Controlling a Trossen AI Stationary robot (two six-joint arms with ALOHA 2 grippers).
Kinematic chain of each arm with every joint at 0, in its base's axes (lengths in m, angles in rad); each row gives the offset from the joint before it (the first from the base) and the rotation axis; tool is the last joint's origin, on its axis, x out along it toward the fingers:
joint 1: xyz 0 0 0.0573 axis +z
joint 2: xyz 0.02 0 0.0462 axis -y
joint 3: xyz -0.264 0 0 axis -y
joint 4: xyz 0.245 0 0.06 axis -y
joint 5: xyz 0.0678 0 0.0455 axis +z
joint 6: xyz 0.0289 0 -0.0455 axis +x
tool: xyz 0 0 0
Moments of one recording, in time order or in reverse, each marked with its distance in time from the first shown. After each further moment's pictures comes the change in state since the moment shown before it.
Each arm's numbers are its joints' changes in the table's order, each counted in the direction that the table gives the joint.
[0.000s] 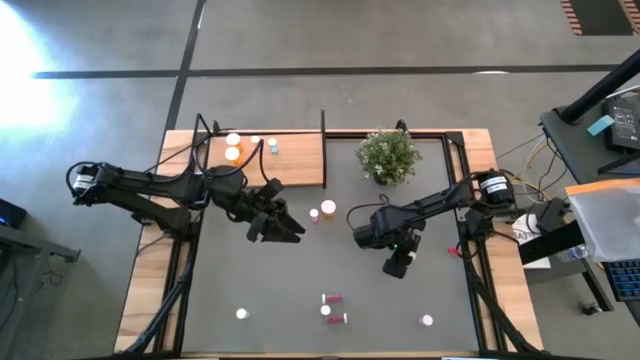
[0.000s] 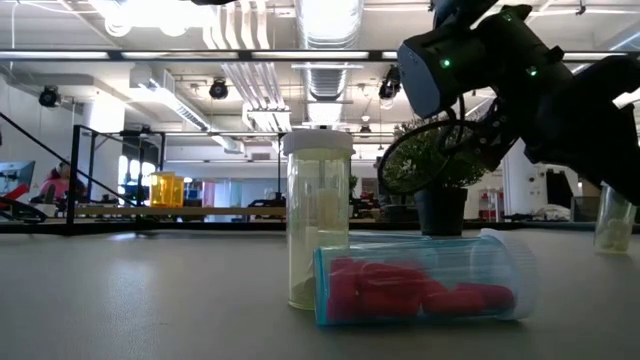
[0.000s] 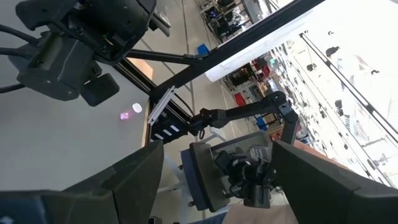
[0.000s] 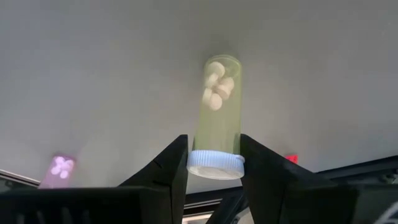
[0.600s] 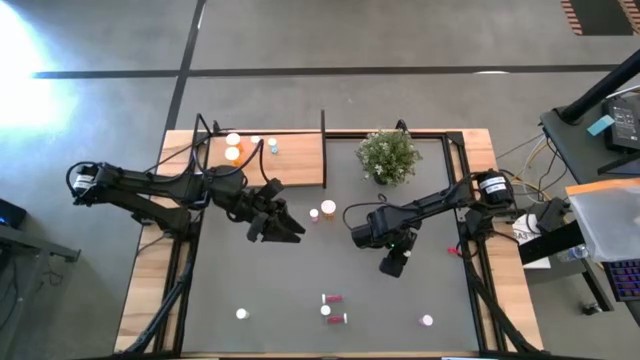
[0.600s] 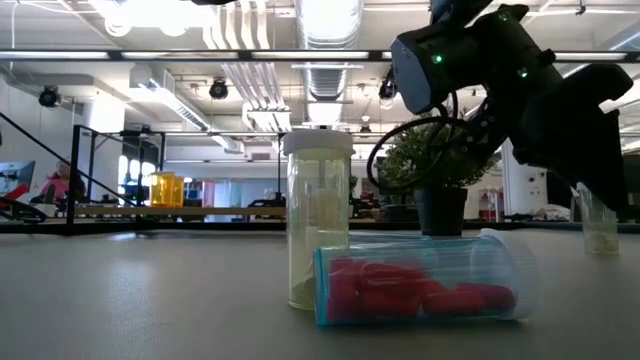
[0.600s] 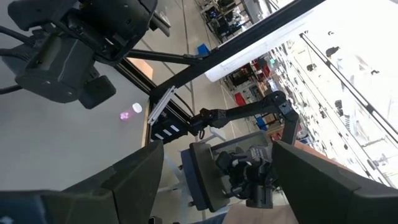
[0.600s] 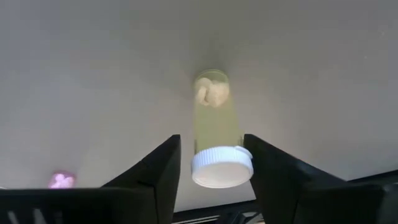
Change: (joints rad) left arm 0.000 0.000 0.000 0.000 0.000 -0.001; right arm -0.003 -0.003 0.019 0.017 -0.040 -0.003
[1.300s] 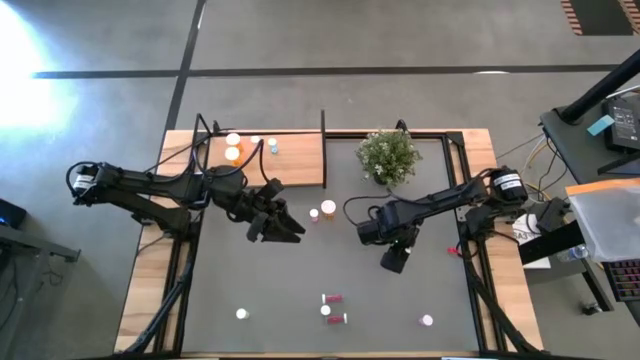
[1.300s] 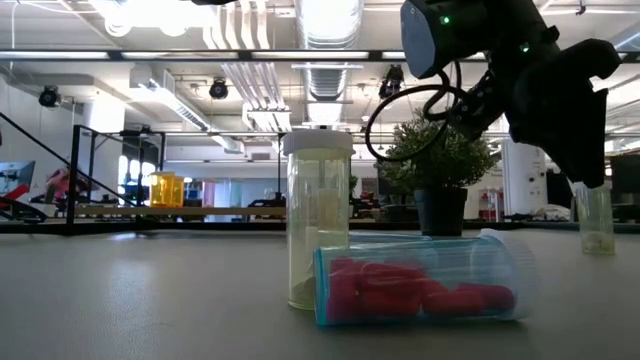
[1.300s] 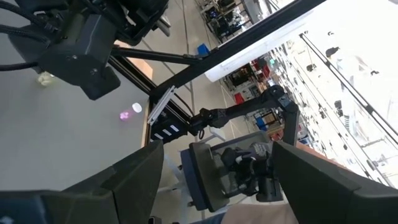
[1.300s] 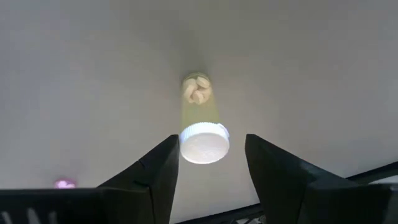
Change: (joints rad) left arm 0.000 0.000 0.000 0.000 0.000 -0.003; right arm 0.007 0.106 -0.002 -0.004 -0.082 0.046
